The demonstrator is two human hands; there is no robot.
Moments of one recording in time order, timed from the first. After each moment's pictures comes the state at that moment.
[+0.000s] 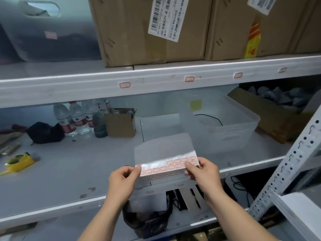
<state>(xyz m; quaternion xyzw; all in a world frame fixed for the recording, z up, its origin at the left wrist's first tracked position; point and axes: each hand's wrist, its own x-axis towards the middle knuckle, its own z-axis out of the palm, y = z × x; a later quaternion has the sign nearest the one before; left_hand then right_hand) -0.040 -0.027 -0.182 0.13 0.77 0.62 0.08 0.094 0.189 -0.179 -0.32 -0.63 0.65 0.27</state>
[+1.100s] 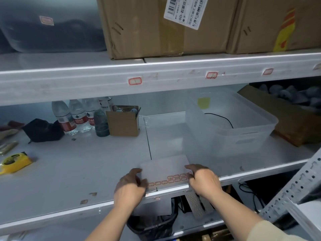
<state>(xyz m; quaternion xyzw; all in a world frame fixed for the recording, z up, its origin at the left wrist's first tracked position) -0.085 -0.014 -0.236 0.16 0.93 0.34 0.05 0.041 0.217 -0.226 -0.28 -0.94 0.18 0.04</state>
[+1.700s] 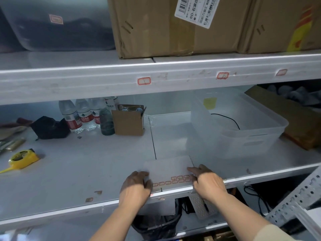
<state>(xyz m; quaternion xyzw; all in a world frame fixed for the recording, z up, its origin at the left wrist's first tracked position) -0.088 -0.014 -0.246 0.22 0.94 0.27 0.00 0.036 0.219 -0.236 -0.25 -0.96 0.12 -0.01</state>
